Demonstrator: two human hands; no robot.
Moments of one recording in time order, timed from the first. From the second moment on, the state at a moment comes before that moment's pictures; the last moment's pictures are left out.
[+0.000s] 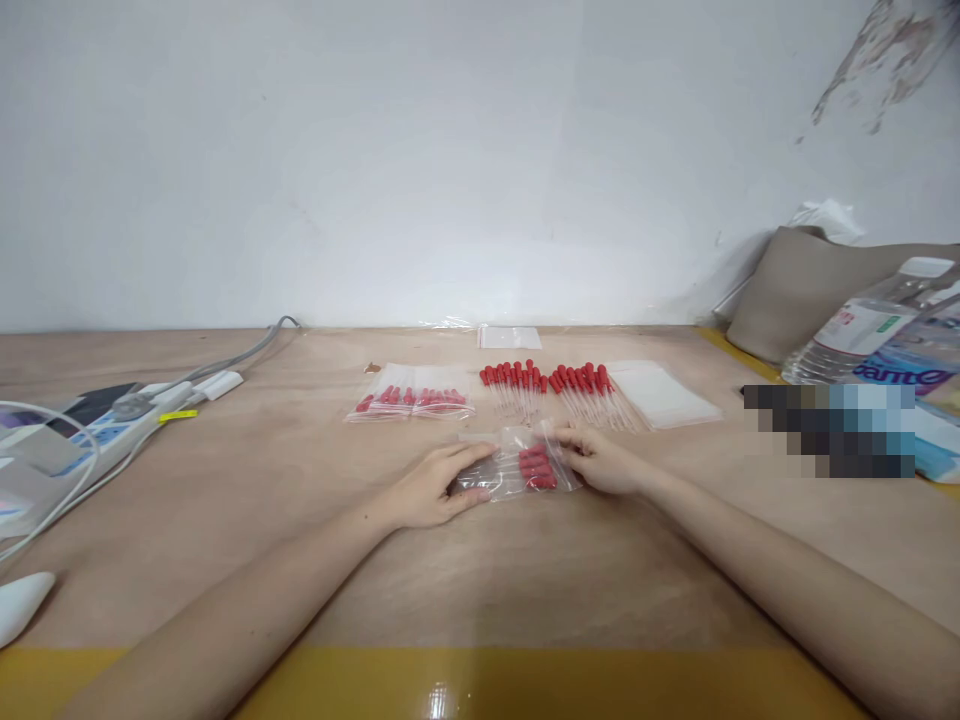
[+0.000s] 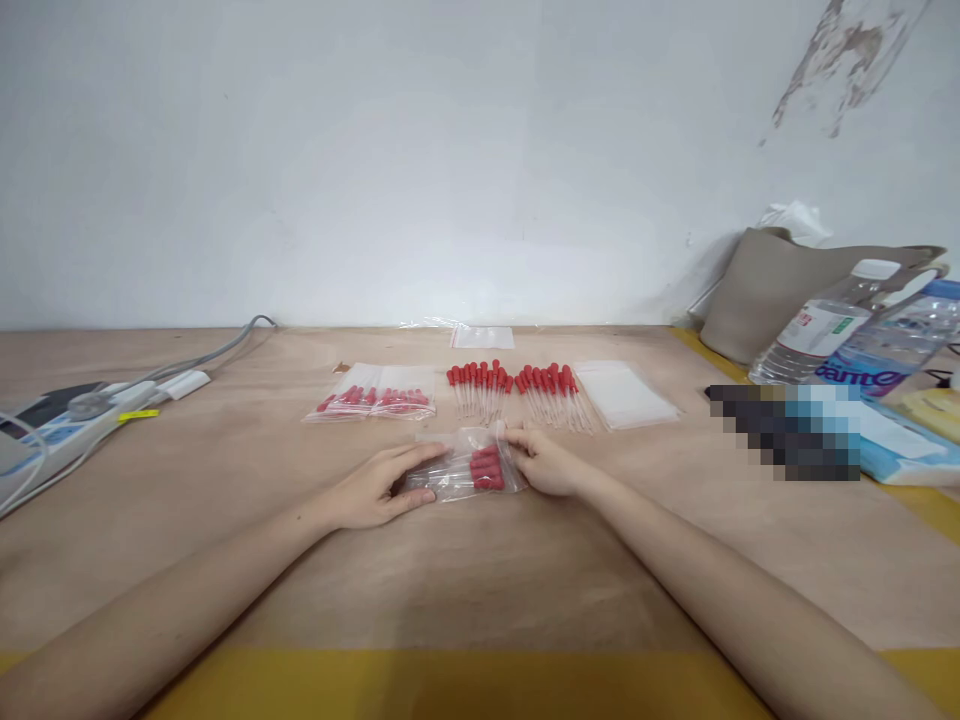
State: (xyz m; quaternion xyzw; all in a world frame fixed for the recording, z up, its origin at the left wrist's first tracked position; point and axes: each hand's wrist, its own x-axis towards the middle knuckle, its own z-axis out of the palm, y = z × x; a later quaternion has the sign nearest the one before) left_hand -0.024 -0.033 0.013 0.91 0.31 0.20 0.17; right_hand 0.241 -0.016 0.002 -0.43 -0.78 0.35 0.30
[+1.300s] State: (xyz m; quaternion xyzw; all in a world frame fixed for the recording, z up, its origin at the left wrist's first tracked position) left_hand -0.026 -0.034 0.013 0.92 0.29 0.21 0.18; right_hand 0.277 0.022 0.023 -0.53 -0.43 0.35 0.64
